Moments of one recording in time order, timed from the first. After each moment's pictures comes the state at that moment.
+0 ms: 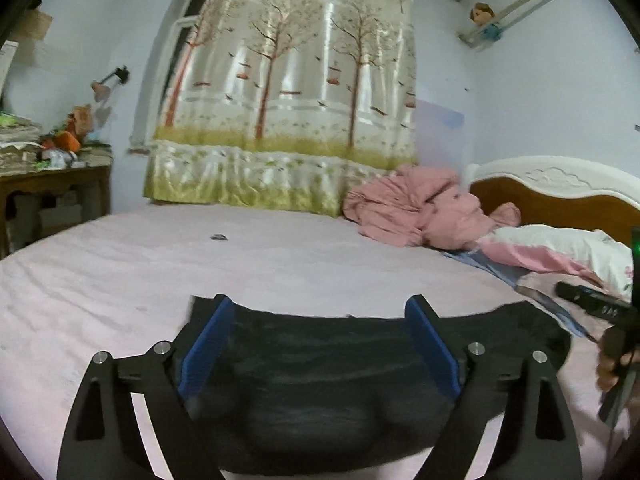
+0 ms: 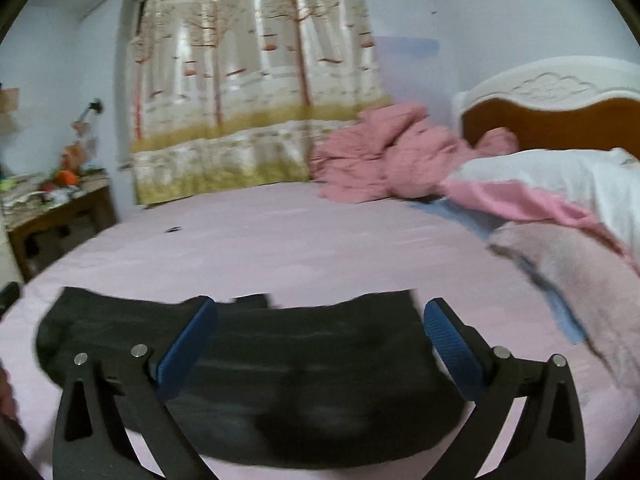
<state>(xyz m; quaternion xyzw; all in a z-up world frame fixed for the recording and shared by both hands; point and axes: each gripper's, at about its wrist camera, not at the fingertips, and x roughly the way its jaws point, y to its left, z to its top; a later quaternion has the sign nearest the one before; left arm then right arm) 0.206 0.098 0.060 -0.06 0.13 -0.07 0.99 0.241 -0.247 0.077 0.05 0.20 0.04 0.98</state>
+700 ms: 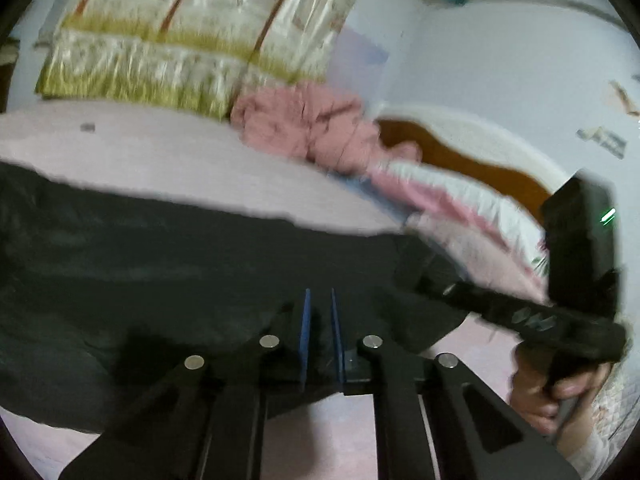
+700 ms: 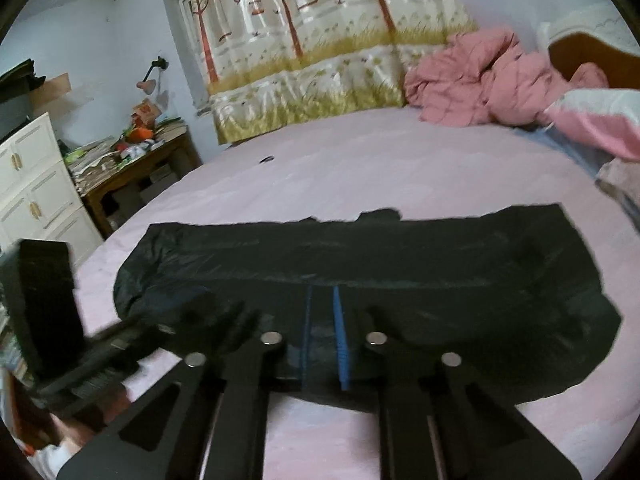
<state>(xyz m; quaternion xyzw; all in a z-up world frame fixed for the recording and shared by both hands) 0.254 0.004 -0.007 -0.14 0.28 -0.27 0.91 0.252 -0.184 0.030 0.09 0.32 0.20 0.92</state>
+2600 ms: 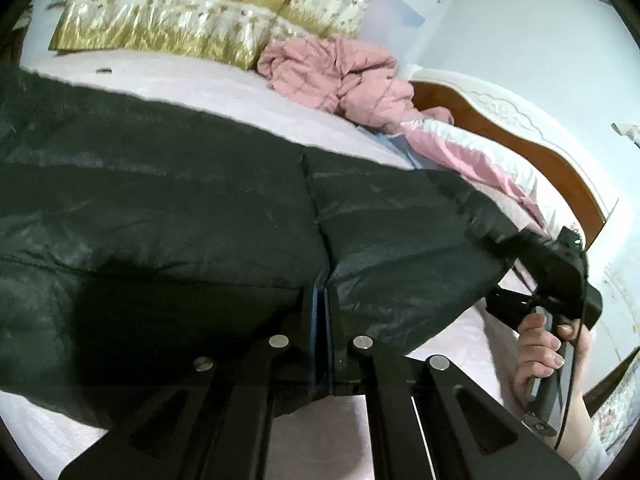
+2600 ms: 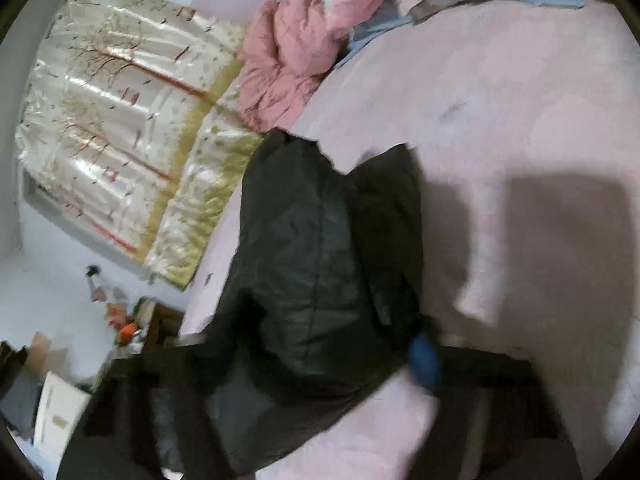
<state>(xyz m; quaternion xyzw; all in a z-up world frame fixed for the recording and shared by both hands) 0.264 -0.008 -0.047 -0.14 0.34 -0.25 0.90 0.278 -0.338 -0.055 0.47 0.29 0.05 0.83</state>
